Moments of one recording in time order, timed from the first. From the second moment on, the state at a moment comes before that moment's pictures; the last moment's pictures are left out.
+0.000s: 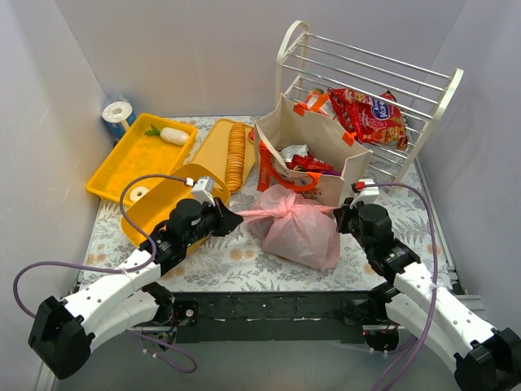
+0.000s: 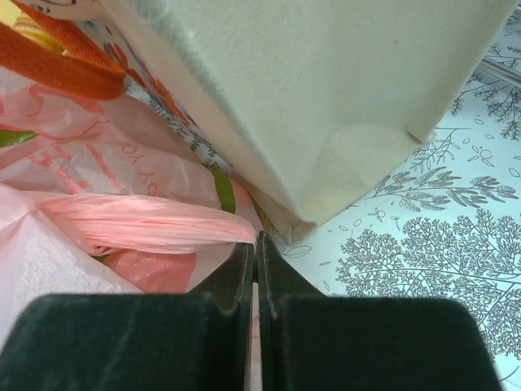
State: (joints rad) left arm -0.66 0.87 0.50 0.00 0.06 -0.70; right arm 0.52 0.68 0.38 -0.10 0.21 0.27
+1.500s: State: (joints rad) left arm -0.55 0.88 0.58 -0.10 0.06 -0.63; right arm 0.29 0.58 0.37 -0.13 0.11 0.20
